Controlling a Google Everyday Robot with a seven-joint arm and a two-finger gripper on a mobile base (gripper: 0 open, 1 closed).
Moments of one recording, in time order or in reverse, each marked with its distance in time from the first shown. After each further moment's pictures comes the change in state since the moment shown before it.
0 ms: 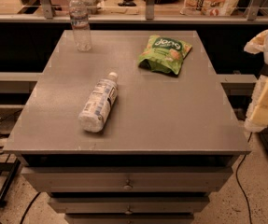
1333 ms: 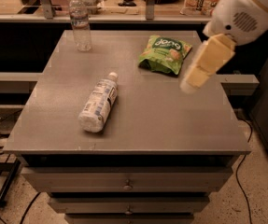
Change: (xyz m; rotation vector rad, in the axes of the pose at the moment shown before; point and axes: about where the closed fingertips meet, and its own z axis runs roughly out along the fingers) arm -0.103 -0.032 0.009 -0.070 -0.216 0.167
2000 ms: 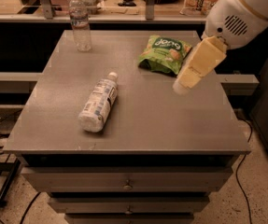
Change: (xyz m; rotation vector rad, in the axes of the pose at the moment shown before) arm -0.006 0.004 0.011 -0.013 -0.003 0.080
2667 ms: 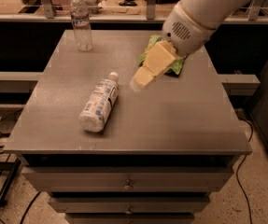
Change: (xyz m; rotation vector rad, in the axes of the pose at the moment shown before) arm -0.043 0.016 0.058 -0.122 0.025 0.186
